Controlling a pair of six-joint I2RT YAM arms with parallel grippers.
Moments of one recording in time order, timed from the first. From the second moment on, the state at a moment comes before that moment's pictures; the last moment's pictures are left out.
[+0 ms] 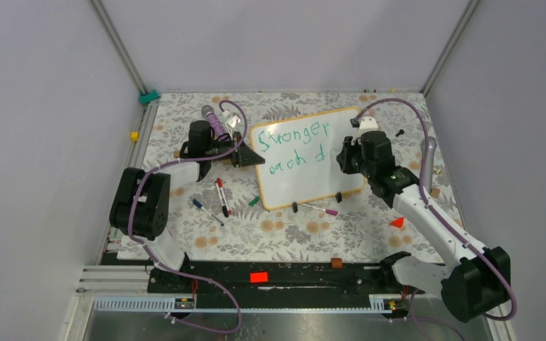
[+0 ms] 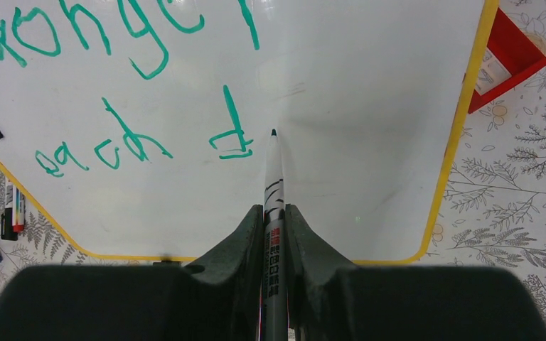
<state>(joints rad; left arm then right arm) -0.21 1.70 0.87 0.47 1.12 -0.38 0.40 1.10 0.85 -0.28 0.04 0.24</state>
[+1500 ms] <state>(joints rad) -0.22 1.69 0.87 0.46 1.11 -0.38 0.45 1.25 0.98 -0.39 0.11 0.21</state>
